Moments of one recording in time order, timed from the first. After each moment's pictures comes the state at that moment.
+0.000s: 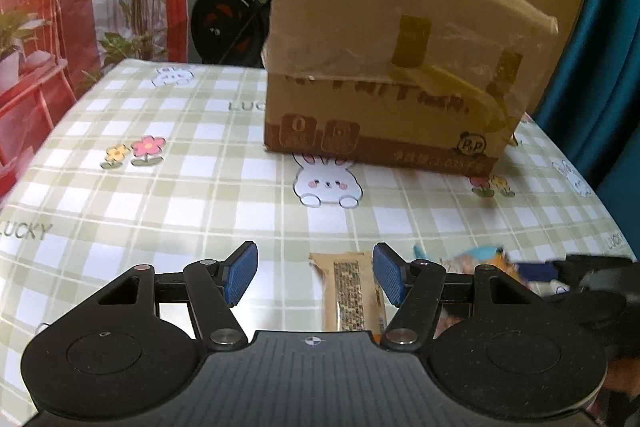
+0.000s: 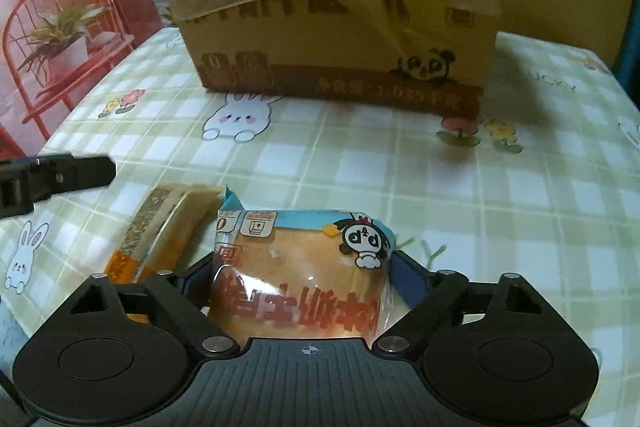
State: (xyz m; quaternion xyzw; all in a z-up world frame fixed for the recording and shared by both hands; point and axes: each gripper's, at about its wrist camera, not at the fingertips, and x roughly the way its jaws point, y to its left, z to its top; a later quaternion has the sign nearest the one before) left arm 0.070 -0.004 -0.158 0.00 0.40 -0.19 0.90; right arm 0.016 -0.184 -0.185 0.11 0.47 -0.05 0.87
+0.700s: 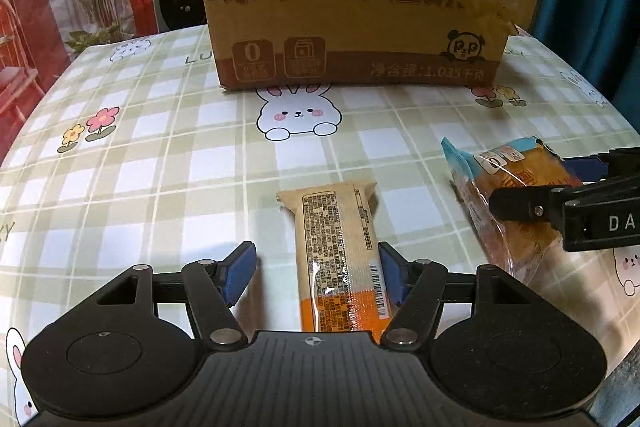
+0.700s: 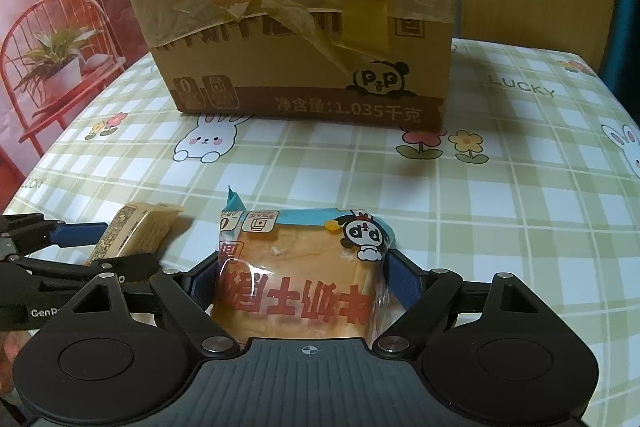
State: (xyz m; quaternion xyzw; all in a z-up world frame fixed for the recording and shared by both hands) left arm 0.070 -0.038 -0.207 0.09 0.43 -0.21 0.87; right arm 0.006 -0.209 -0.186 0.12 0.44 -0.06 0.89
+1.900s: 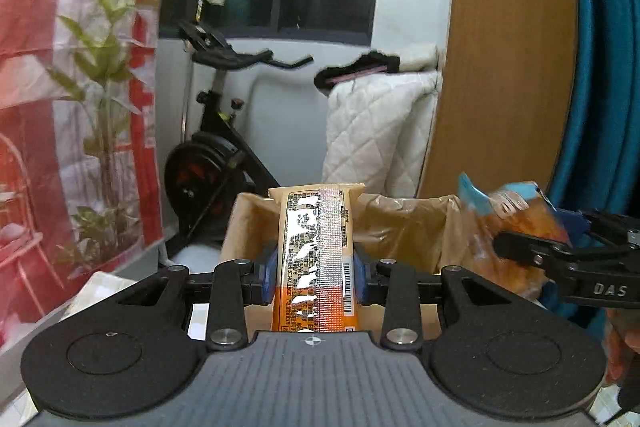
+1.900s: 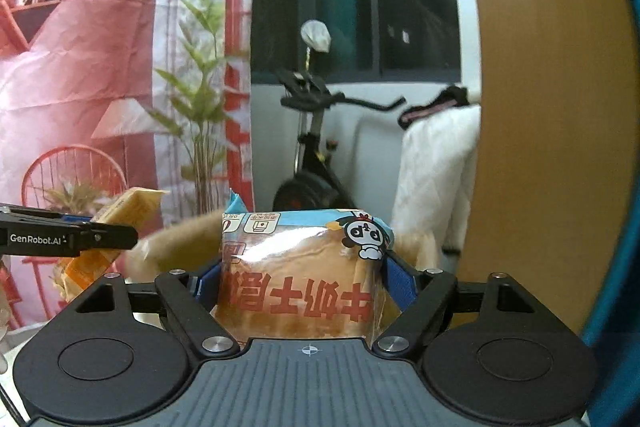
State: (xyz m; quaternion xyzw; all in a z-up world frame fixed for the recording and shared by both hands) left arm 0.194 -0.061 -0.005 0.00 0.22 -0.22 0.95; right arm 0.101 -0.267 0.015 0.01 0.17 -0.04 0.98
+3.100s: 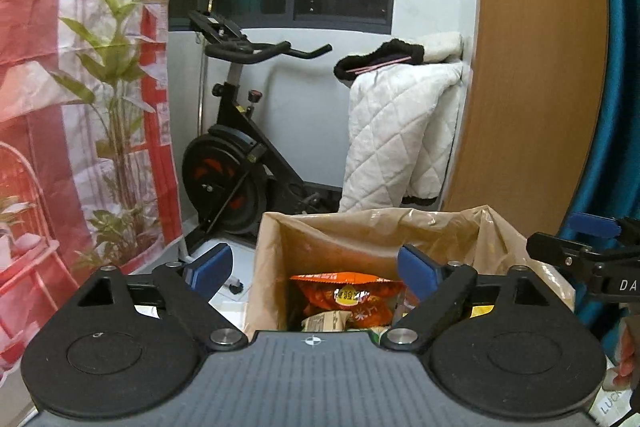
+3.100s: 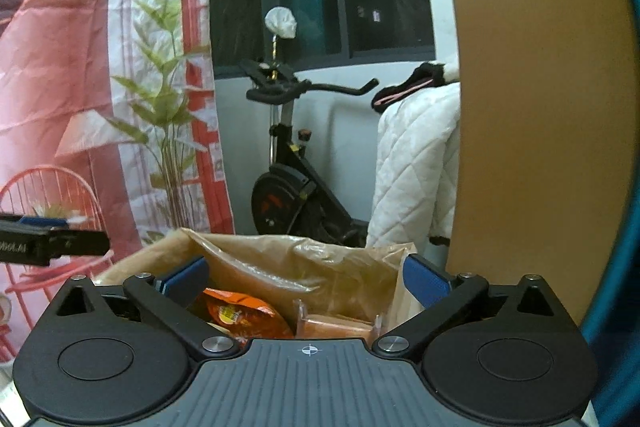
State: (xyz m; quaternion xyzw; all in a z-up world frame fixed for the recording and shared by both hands) left arm 0.221 -0.043 0.016 0.01 0.23 -0.19 0.95; right arm 0.143 -0.289 0.016 0.05 0.19 -0.08 0.98
